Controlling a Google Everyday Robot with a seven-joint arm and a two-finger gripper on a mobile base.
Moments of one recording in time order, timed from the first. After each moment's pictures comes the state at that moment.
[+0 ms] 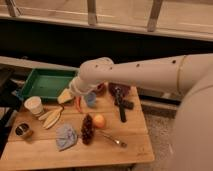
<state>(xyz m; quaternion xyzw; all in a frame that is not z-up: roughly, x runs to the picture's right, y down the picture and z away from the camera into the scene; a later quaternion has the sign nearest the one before) -0.180 0.032 0.697 -0.33 -0.14 0.51 0.78</state>
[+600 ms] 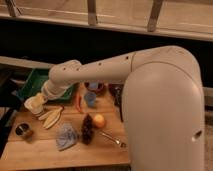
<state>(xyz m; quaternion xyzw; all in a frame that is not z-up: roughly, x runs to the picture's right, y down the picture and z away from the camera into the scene) -0.297 0.046 0.706 -0.36 -0.18 0.46 0.79</state>
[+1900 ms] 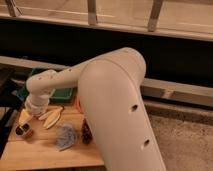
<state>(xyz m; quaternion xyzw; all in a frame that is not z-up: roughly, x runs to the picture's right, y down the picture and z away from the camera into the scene) -0.364 0.131 0.730 -0.44 -0.10 0.39 0.80</state>
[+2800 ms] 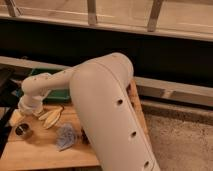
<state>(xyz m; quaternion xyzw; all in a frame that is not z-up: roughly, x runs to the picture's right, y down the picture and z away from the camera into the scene) -0.406 0.135 0.736 -0.47 -0.11 0.41 0.77</state>
